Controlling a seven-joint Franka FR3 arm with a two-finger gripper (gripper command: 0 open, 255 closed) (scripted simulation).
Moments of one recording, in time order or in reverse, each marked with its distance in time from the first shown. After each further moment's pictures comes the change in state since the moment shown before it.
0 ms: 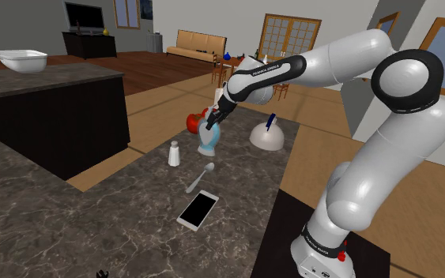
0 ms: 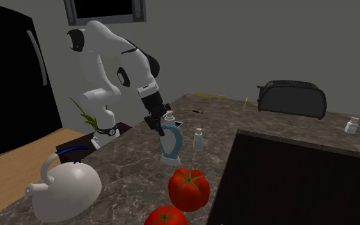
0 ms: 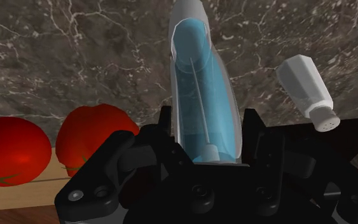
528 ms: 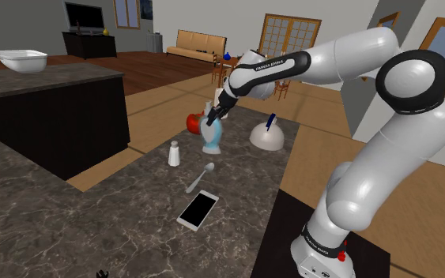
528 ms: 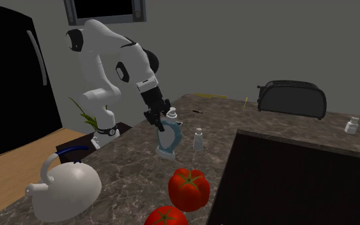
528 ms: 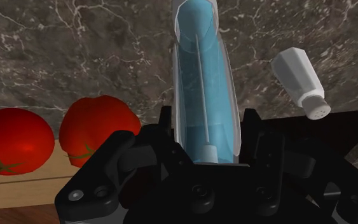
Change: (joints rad) arm -0.006 -0.025 0.005 0.029 -0.022 -0.052 0.023
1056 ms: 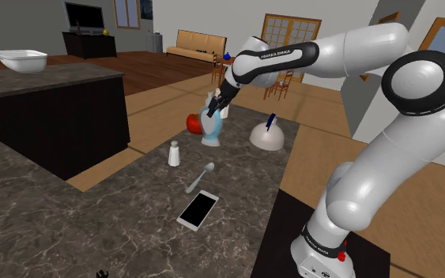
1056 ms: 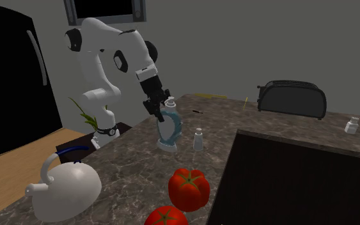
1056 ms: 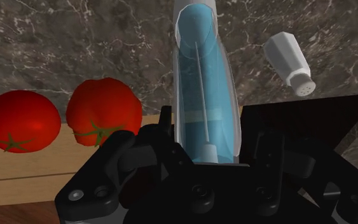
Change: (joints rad) arm -0.009 -0.033 0.007 0.078 -0.032 -0.107 0.037
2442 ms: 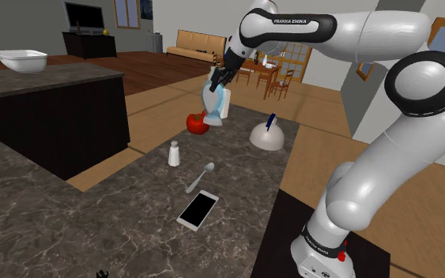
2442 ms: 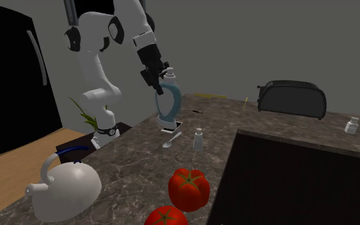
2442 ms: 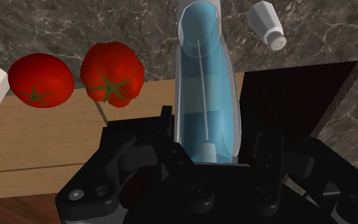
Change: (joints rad) arm -0.007 -0.017 0.008 0.264 -0.039 -0.276 0.063
